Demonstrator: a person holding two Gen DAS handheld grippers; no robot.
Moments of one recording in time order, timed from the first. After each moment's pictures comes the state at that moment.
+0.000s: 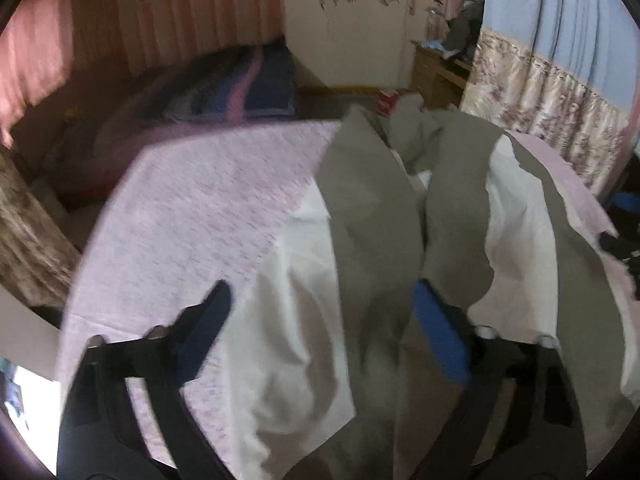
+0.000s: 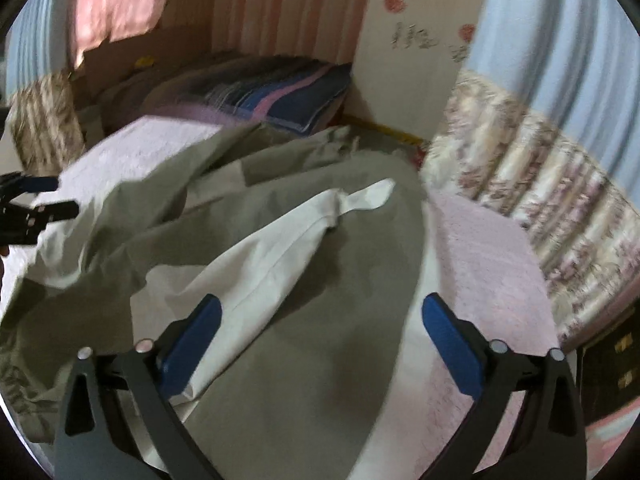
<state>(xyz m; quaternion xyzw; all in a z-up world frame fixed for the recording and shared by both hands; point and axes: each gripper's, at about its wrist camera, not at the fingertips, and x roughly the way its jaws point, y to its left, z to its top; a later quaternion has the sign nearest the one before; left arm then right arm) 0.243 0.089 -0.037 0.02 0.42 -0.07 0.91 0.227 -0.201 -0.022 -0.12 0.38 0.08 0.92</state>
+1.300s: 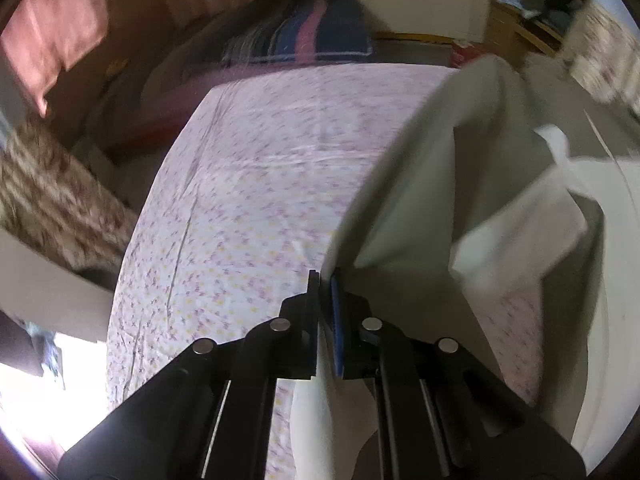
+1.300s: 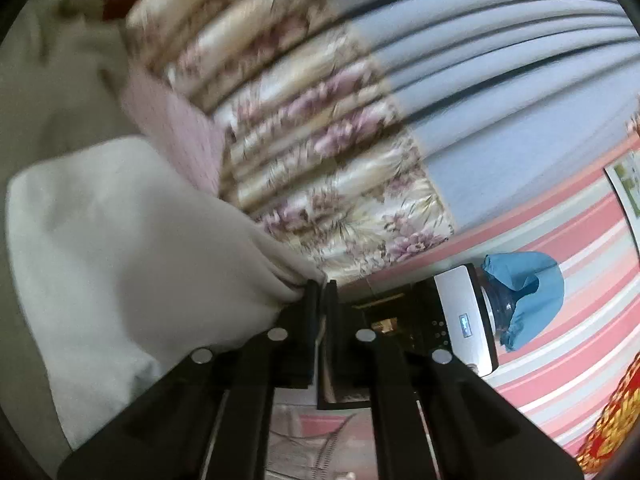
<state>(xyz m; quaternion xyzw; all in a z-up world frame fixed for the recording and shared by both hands) 0.338 0.193 -0.083 0.04 0.51 0.06 0.86 0.342 -0.482 -0.049 -0.38 0.42 -0.33 0.76</state>
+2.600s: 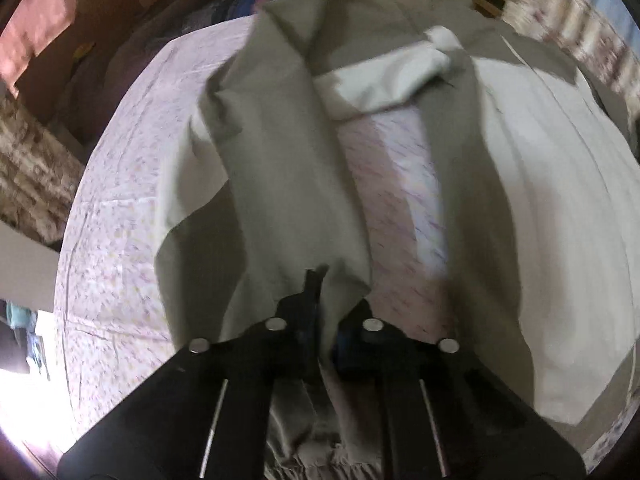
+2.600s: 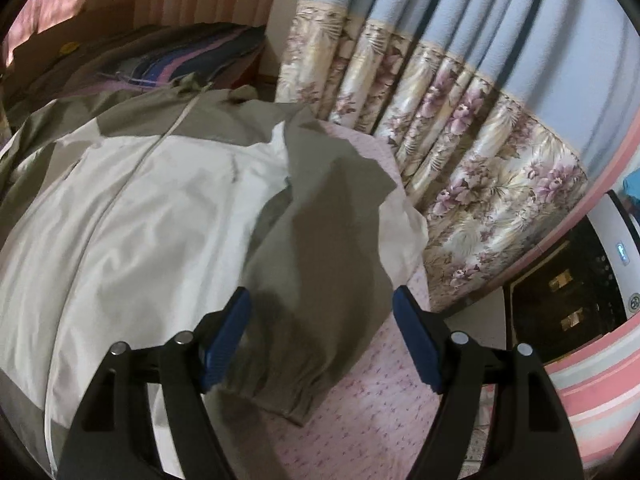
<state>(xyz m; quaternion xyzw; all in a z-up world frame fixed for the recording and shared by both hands) 0.204 0.130 -0.097 0.03 0.55 0.00 0.84 0.185 -0.401 -0.017 -0.12 0.42 -0.07 0.90</state>
